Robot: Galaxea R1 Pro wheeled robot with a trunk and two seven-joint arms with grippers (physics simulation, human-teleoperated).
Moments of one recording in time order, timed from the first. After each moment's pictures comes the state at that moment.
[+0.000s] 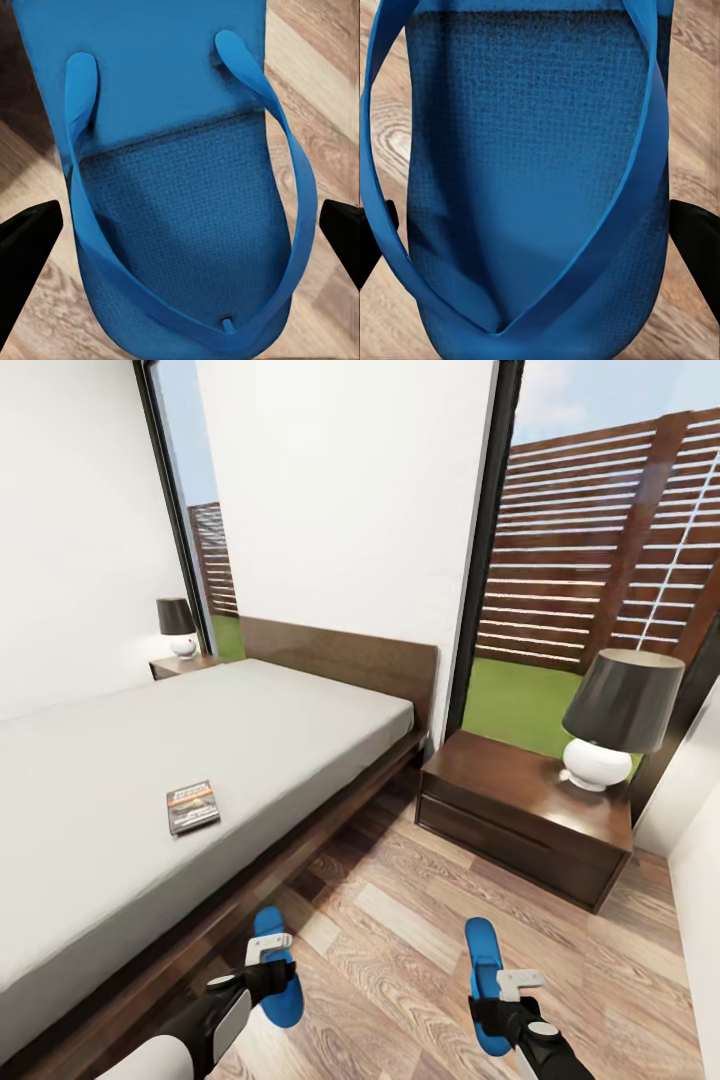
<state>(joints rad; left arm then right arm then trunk) -0.59 -0.06 -0.03 -0.28 0.18 0.10 -0.03 -0.36 -0.03 -0.03 -0.59 0.06 0.15 -0.01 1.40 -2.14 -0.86</state>
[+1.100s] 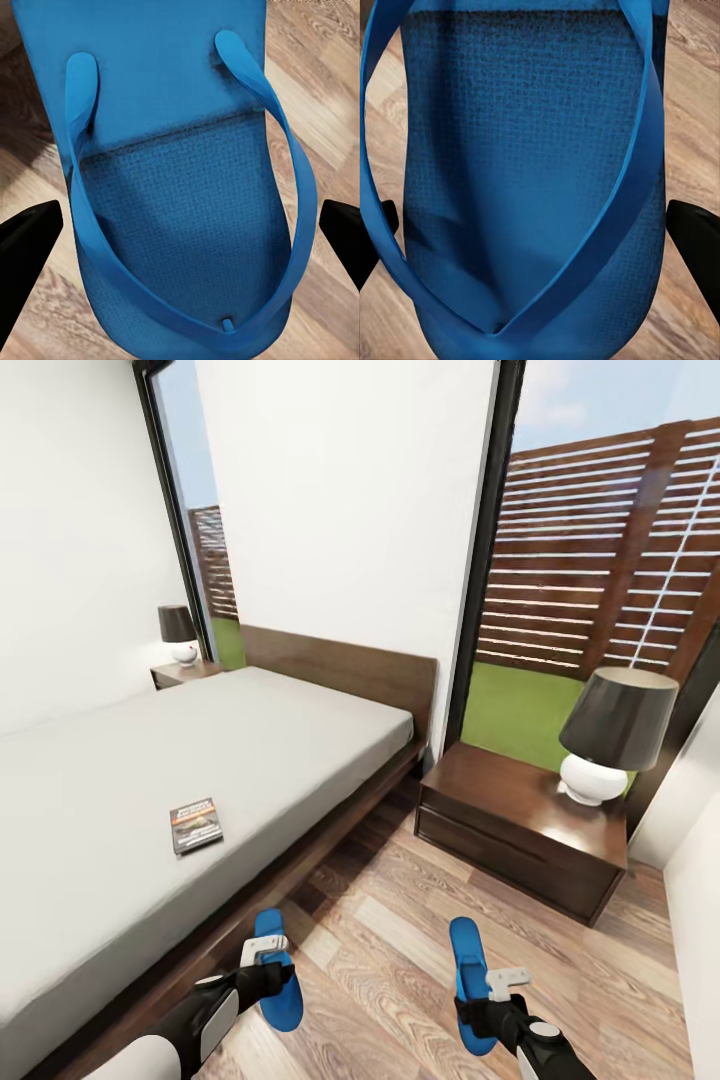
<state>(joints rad) -0.59 -0.02 -0.02 -0.28 0.18 0.14 -0.15 -0.36 -0.04 -0.03 -0.59 0.07 0.13 0.15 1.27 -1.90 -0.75</state>
